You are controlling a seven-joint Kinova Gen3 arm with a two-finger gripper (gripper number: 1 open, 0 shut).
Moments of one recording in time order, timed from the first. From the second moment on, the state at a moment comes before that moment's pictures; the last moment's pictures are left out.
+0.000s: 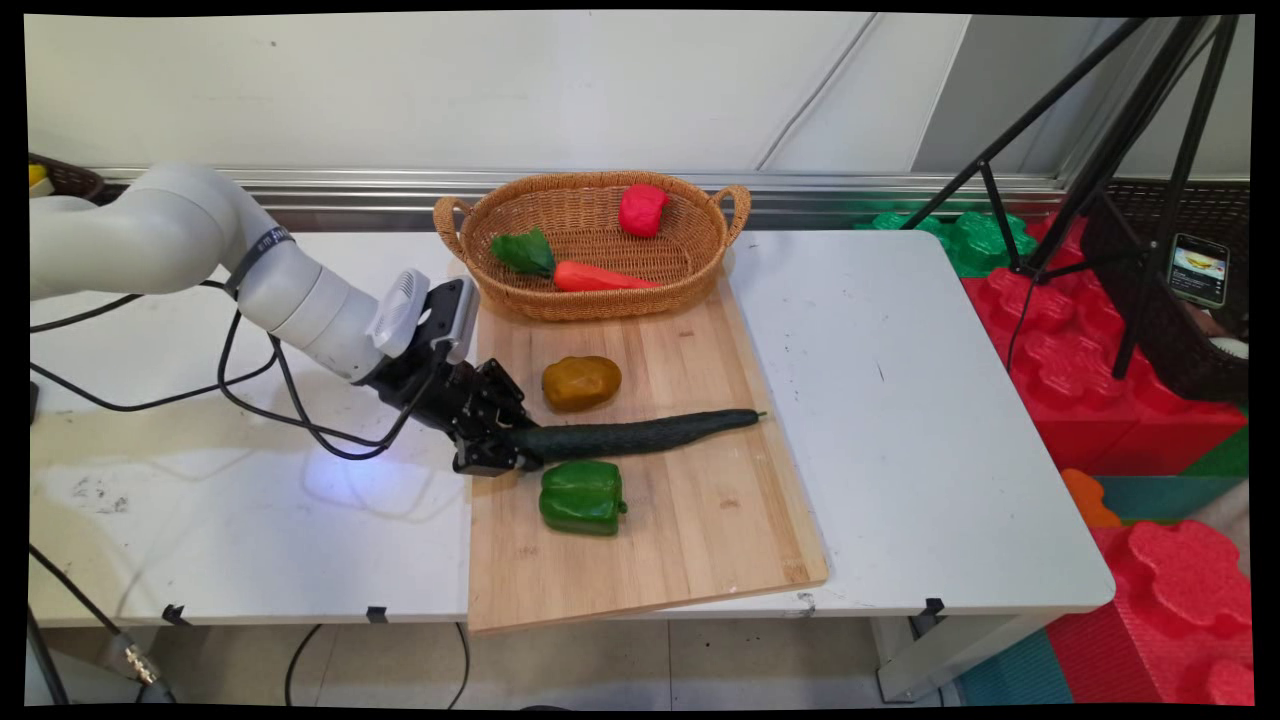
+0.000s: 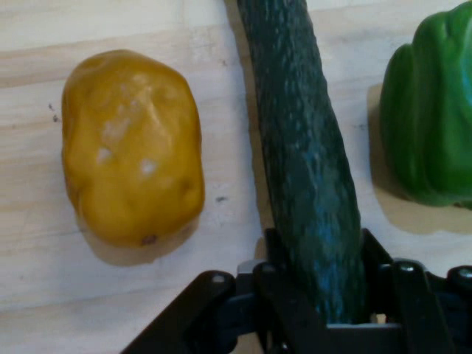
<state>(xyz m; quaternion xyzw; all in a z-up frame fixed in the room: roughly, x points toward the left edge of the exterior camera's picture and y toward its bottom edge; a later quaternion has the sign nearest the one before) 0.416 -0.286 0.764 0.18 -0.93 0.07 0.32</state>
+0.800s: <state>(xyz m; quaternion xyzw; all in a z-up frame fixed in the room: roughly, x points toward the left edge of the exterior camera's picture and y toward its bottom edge) 0.446 -0.277 0.810 0.19 -0.92 0.08 0.34</state>
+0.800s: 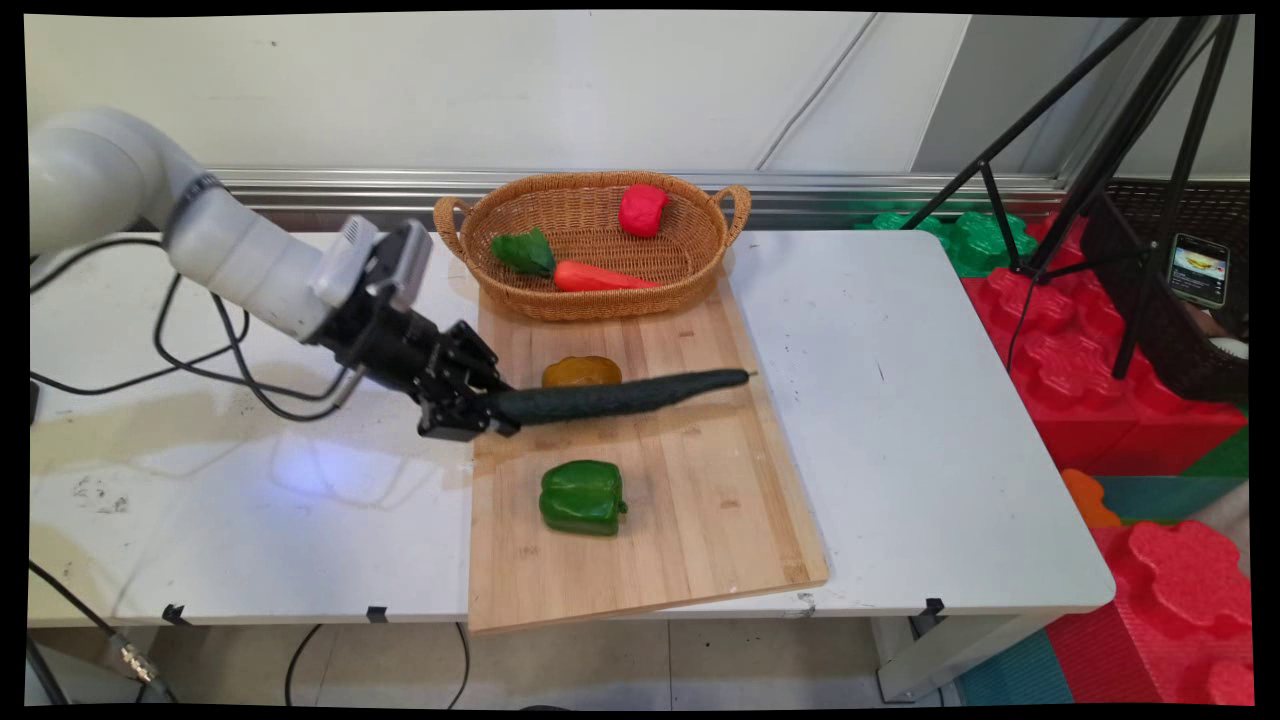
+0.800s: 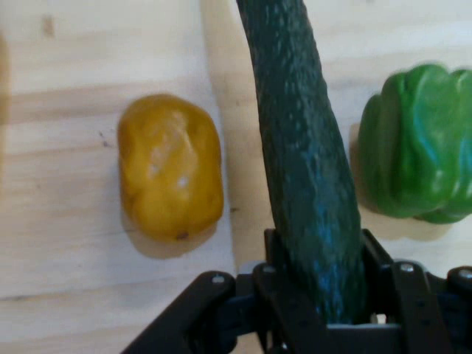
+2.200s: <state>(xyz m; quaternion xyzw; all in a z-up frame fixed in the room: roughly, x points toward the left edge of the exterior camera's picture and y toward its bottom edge) 0.525 -0.360 0.915 0.21 -0.88 0.19 0.37</state>
